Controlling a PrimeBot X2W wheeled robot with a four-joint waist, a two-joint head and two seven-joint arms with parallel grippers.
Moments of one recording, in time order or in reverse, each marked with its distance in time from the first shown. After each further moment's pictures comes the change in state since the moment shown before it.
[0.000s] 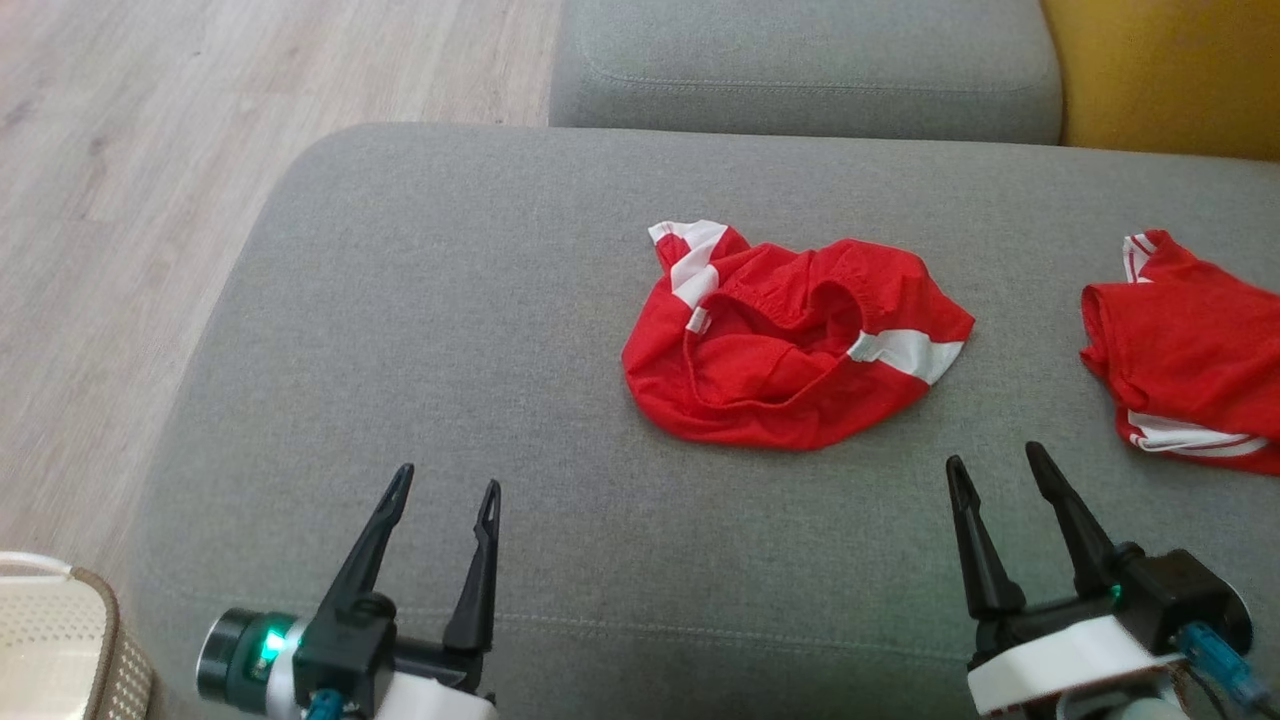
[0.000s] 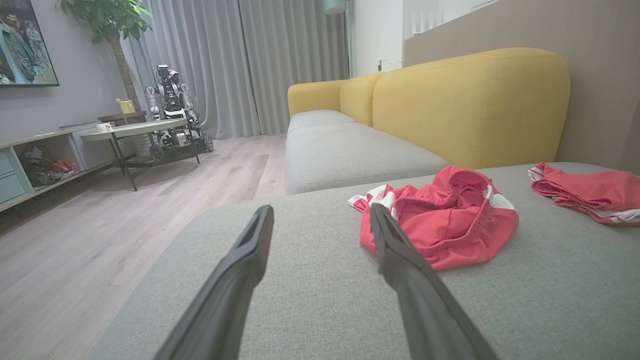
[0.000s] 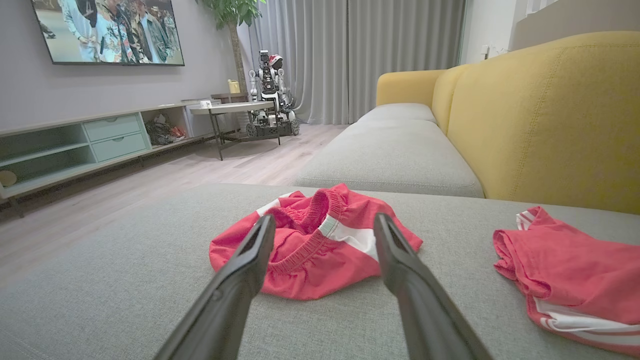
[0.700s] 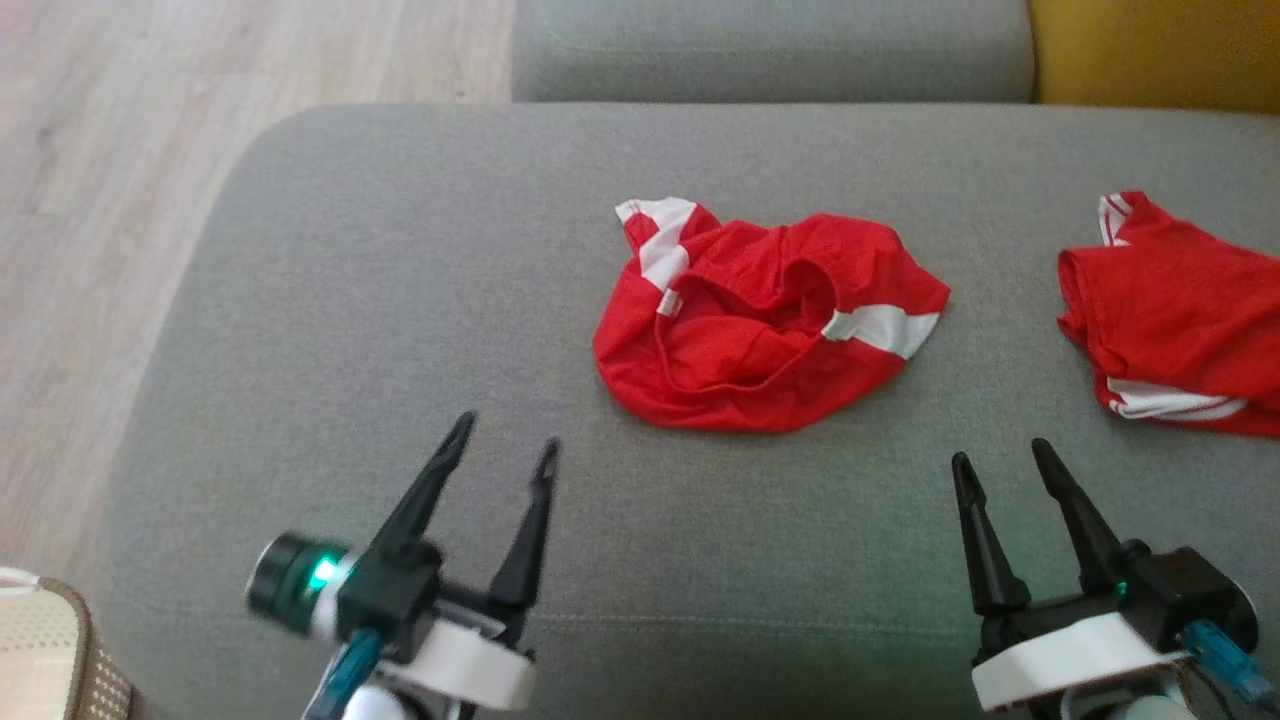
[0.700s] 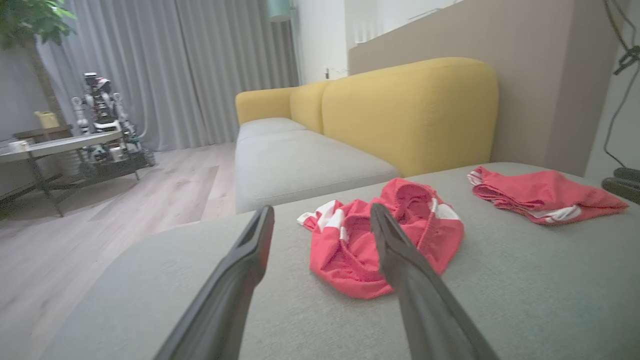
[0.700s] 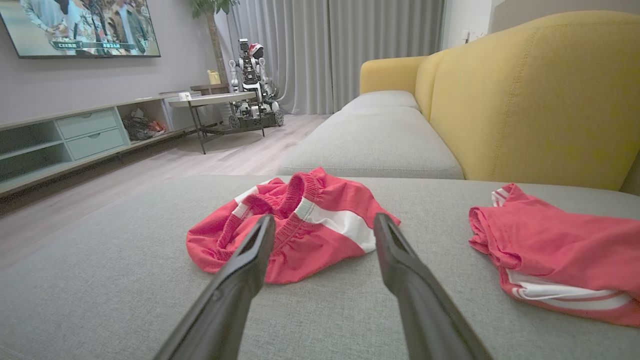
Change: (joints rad) left arm -0.106 -0.003 -0.057 0.042 -0.022 -0.071 0.000; right arm -0.003 0.000 -0.007 0.000 0.000 0.000 0.000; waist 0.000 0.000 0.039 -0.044
